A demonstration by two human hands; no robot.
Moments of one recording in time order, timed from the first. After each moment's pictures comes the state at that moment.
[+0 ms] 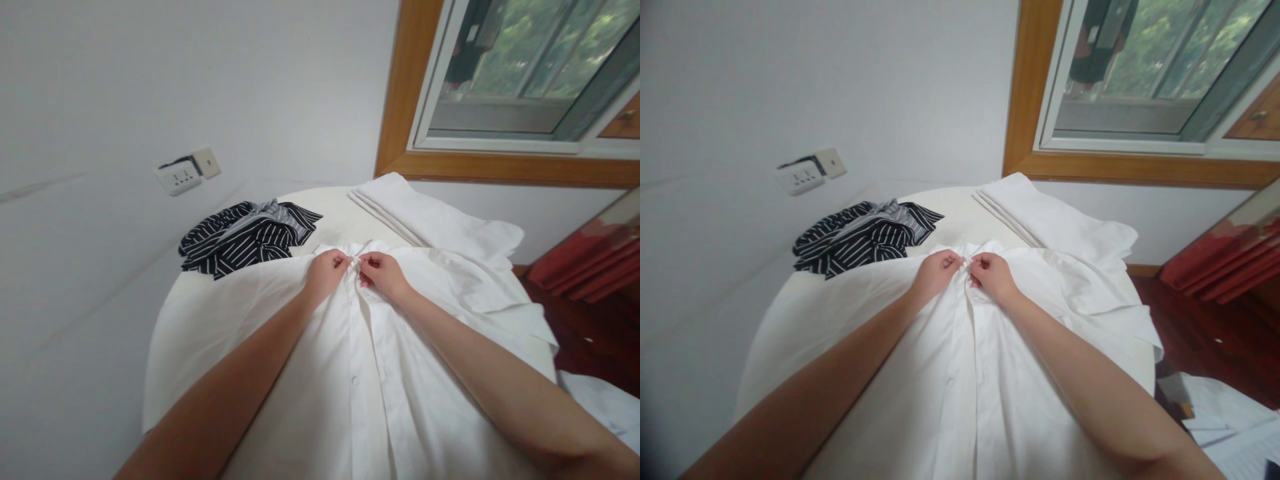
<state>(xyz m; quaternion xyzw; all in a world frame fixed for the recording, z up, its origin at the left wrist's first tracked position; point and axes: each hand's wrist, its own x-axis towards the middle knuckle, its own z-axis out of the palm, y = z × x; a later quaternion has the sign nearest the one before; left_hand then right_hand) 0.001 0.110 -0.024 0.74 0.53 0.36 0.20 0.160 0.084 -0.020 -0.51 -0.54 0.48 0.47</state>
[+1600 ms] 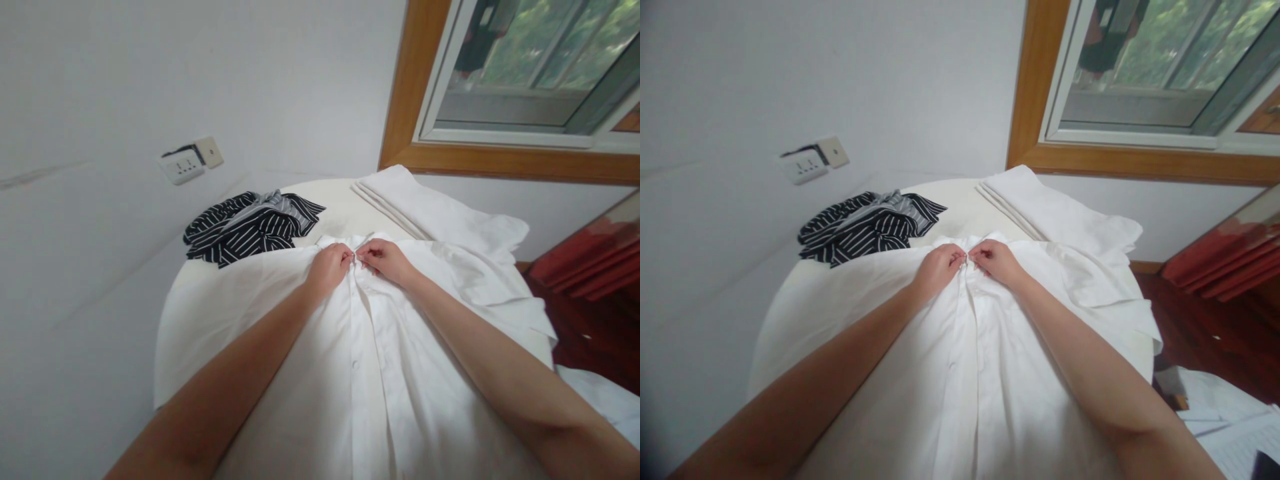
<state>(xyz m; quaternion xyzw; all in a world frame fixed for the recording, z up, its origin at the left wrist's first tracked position) -0.001 0.096 -0.012 0.82 0.49 0.28 0.10 0.180 0.098 -0.014 -0.46 -0.69 0.39 0.39</state>
